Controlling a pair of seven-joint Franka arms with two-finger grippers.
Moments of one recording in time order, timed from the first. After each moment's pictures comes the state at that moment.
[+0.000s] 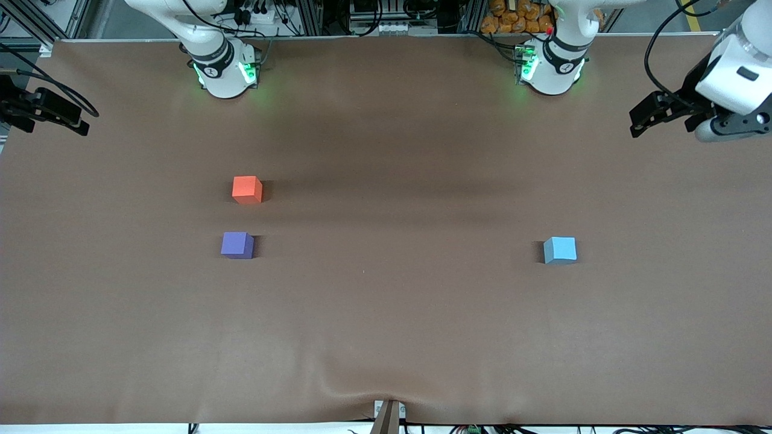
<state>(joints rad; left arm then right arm) 0.01 -0.11 -0.14 -1.68 0.01 1.52 -0.22 -0.07 -0.03 0.04 -1.48 0.02 1.35 0.06</state>
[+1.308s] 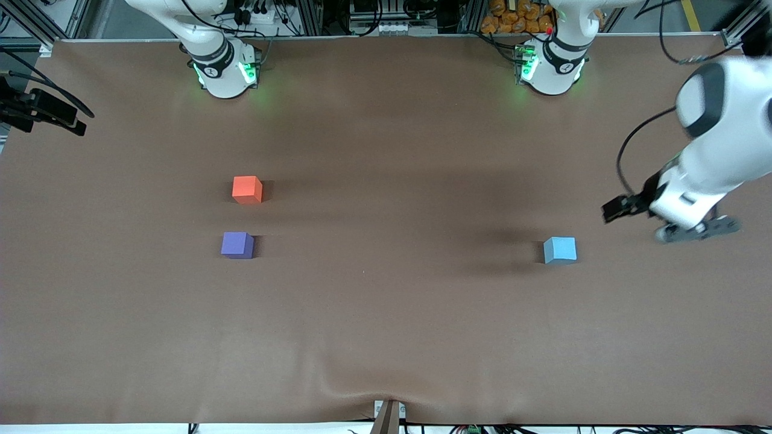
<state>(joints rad) 0.07 0.14 -0.15 -1.90 0.01 2.05 -0.22 -0.10 -0.03 0.05 -1.48 0.04 1.35 0.06</state>
